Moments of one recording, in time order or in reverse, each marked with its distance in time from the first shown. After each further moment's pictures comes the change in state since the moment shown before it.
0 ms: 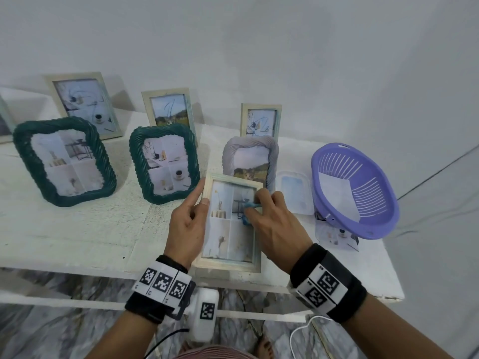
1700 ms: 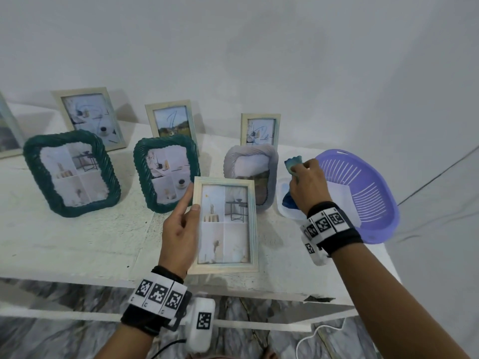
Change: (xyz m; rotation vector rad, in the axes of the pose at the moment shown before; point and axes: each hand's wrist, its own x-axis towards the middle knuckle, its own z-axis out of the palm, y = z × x) left_hand -0.006 0.015 -0.009 -0.107 0.064 0.005; right_hand 0.059 0.103 0.030 0.210 0.147 0.529
